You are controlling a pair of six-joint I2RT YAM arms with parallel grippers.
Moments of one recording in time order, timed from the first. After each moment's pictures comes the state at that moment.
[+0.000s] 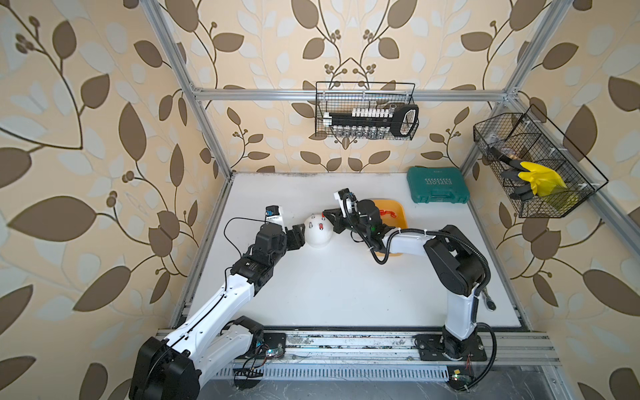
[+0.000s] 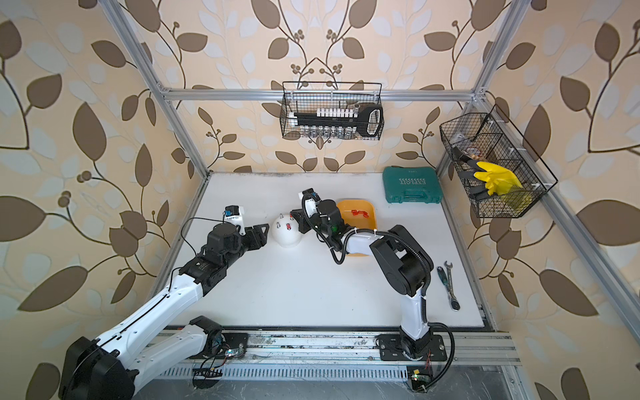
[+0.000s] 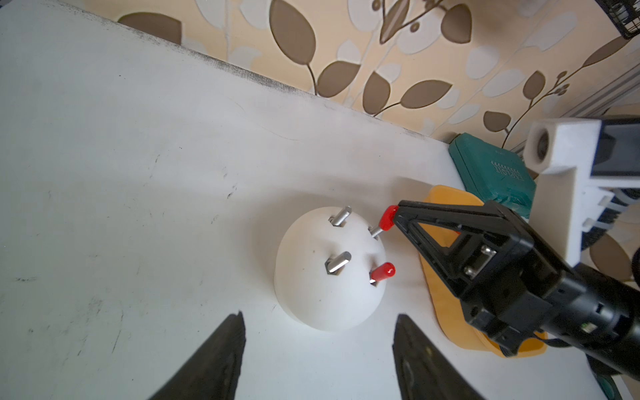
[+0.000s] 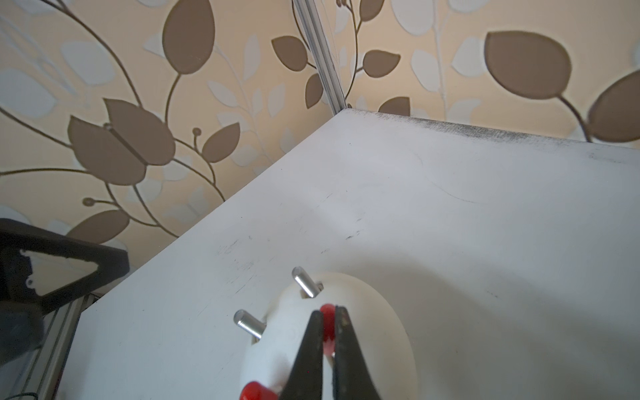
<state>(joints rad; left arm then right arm) -0.37 0.95 0.60 -0.09 -0.06 -0.52 0.63 1.96 1.12 0.61 -0.29 0.30</state>
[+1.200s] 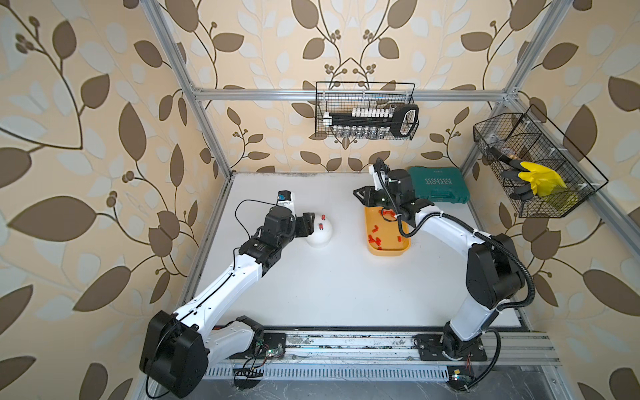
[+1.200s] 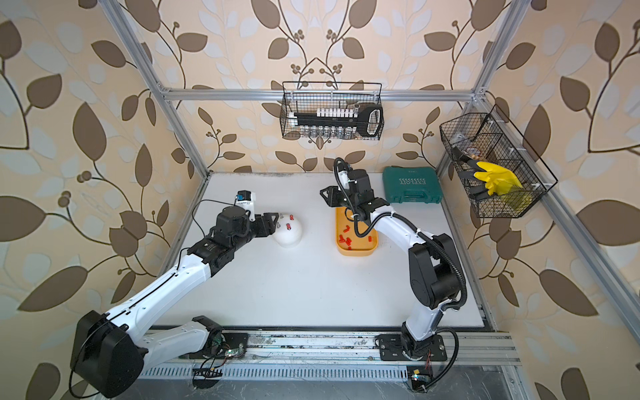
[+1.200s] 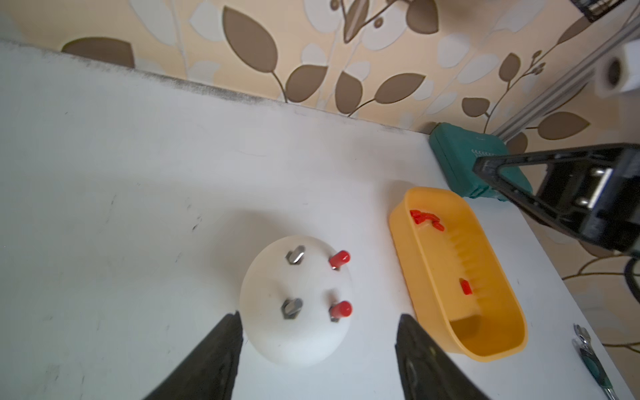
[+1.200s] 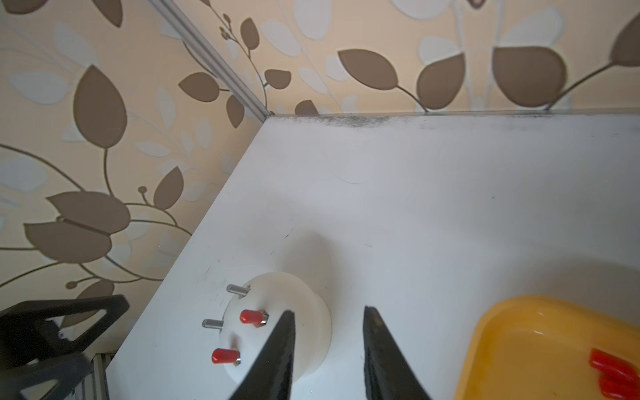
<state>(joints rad) -0.44 1.16 0.87 -0.14 -0.03 -0.42 0.36 1.74 1.34 -0.11 -0.32 0.40</state>
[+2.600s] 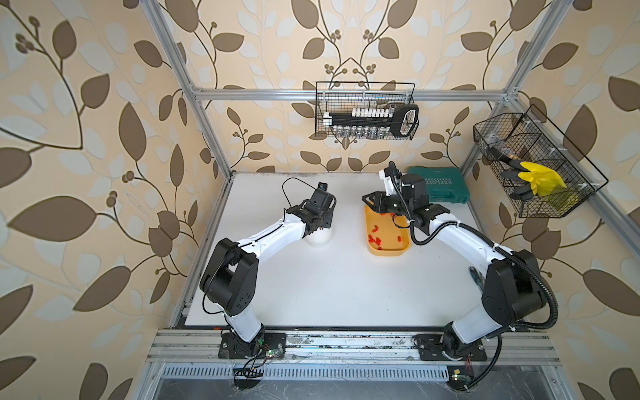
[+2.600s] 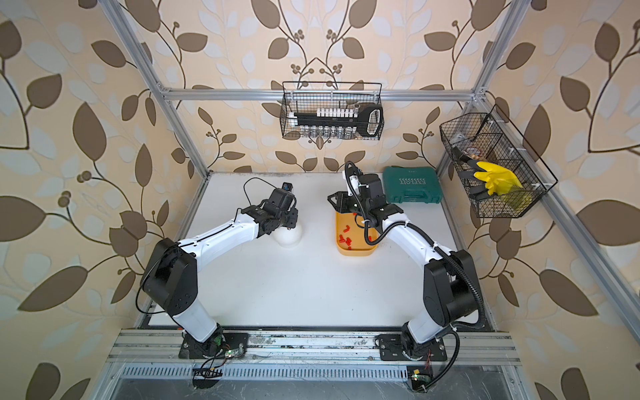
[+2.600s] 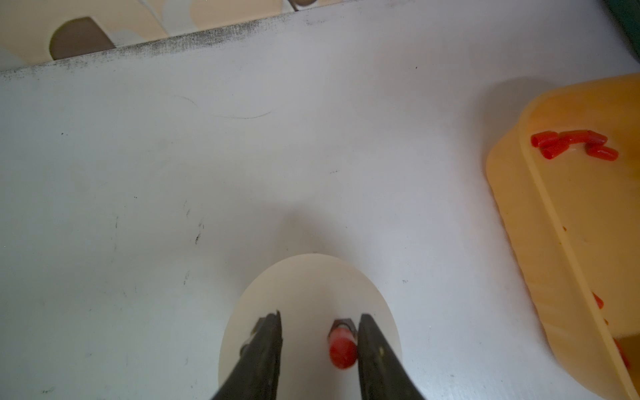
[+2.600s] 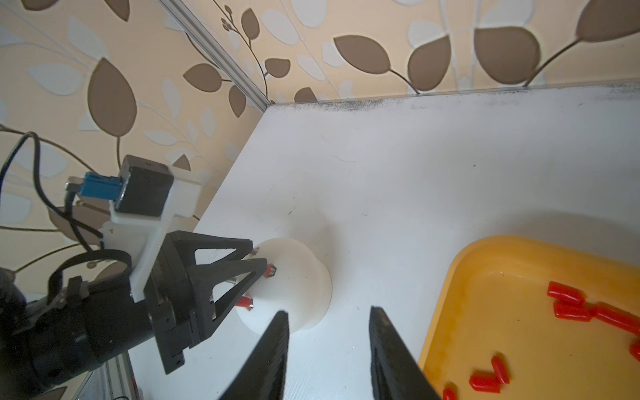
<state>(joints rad) -0.54 1.68 1.26 -0.43 -0.27 -0.28 0.35 1.59 1.20 -0.10 -0.37 0.40</state>
